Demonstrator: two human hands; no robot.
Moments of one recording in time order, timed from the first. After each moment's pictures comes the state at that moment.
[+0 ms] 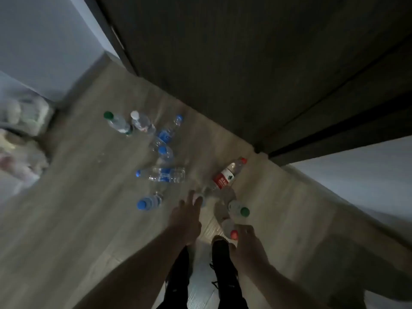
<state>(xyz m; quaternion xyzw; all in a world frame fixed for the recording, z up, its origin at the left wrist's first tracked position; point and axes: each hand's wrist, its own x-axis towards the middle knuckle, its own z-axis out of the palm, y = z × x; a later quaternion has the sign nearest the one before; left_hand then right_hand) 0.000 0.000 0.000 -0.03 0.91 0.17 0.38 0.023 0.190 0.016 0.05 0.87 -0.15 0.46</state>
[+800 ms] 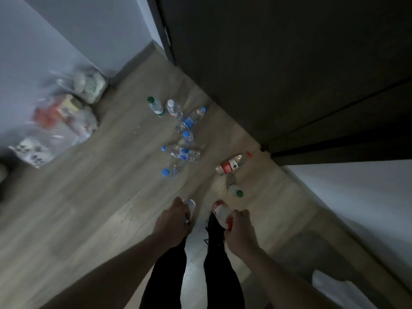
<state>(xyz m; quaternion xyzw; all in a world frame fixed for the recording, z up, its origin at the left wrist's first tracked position) 0.090 -0.012 0.199 -0.23 0.87 0.29 0.34 0.026 0.183 0.202 -0.01 0.88 -0.17 0.45</state>
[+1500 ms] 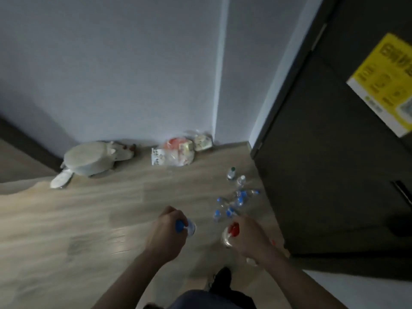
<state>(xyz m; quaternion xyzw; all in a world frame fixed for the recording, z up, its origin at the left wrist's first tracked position) 0.316 -0.034 0.607 -0.49 0.80 0.34 -0.05 0.108 0.078 0.602 -0.45 0.82 -0.09 0.34</state>
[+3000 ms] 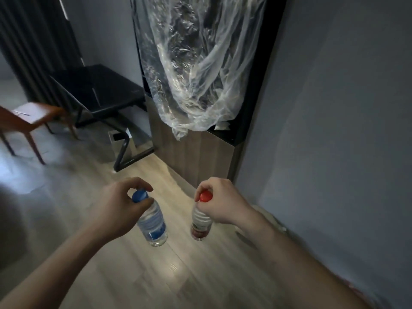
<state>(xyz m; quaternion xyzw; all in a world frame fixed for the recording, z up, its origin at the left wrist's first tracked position) 1.095 -0.315 0.781 -0.79 0.49 0.17 -0.32 0.884 -0.451 0.777 -0.85 0.39 -0.13 0.32</state>
